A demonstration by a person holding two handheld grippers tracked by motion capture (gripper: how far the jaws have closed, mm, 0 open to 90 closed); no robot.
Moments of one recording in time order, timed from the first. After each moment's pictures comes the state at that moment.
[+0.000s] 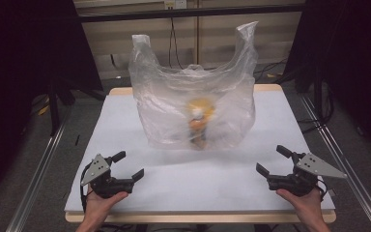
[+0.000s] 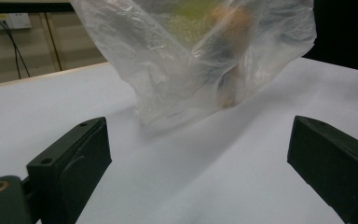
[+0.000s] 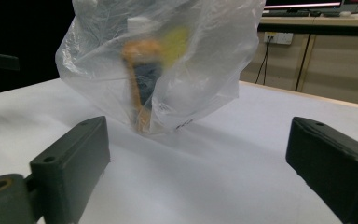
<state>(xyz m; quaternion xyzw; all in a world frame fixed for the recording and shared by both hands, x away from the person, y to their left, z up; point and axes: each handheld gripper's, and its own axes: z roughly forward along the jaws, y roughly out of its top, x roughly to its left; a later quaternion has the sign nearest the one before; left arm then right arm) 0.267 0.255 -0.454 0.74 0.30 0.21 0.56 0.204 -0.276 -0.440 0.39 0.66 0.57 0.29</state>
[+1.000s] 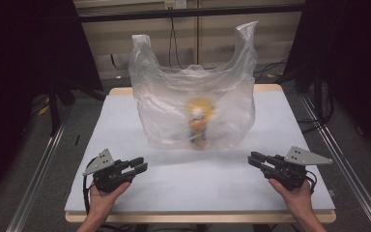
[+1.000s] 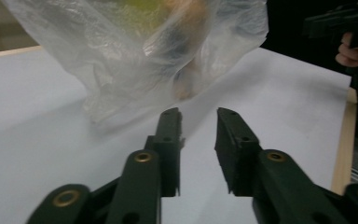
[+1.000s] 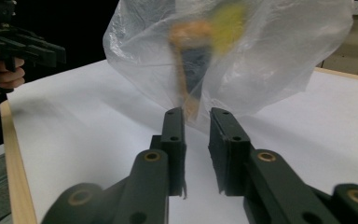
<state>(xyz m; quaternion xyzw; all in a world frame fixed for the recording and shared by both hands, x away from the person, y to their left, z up) 0.274 0.241 -0.438 0.77 0.27 0.11 0.57 0.222 -0.261 -0.433 0.35 0.72 0.57 0.20</state>
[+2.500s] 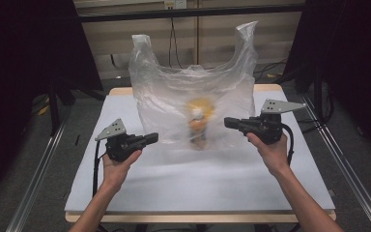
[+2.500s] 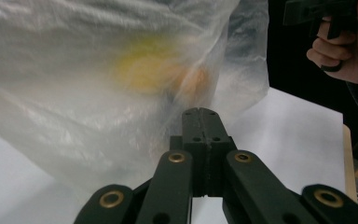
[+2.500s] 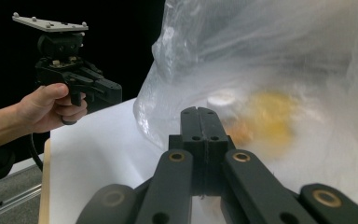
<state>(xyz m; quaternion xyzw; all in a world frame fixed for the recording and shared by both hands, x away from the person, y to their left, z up) 0.335 0.203 -0.391 0.76 0.25 0.08 0.59 0.309 -0.214 -0.351 0.29 0.73 0.60 0.13</state>
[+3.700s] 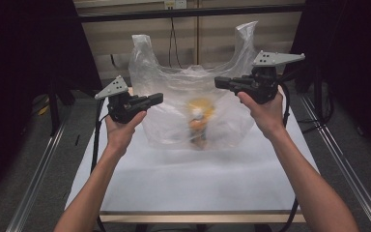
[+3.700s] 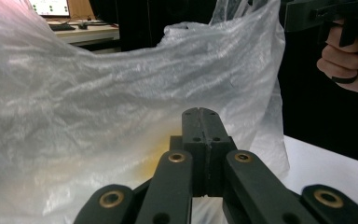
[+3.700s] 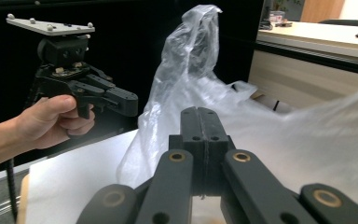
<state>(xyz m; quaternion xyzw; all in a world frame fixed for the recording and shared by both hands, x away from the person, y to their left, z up) 0.387 0.176 -0.309 0.74 0.22 0.12 0.62 0.351 -0.188 -0.255 0.27 0.73 0.60 0.17</state>
